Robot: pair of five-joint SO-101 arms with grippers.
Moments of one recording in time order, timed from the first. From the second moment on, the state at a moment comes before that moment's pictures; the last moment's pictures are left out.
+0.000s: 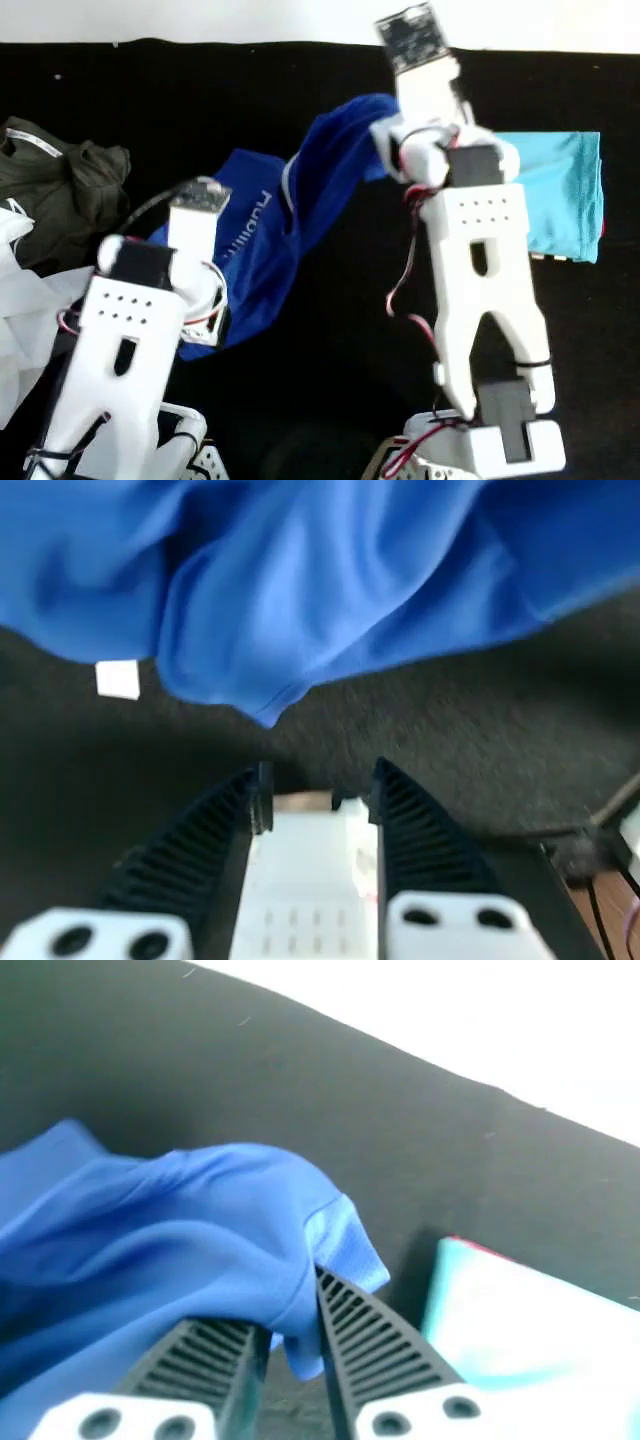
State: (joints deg) left arm 3.9 -39.8 43.4 88.0 -28.5; right arm -10.4 -7.6 -6.9 59.3 17.3
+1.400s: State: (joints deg) left arm -23.6 -14.3 40.8 62.1 -26.7; right arm -21.8 1.8 -30.6 99.8 12.4
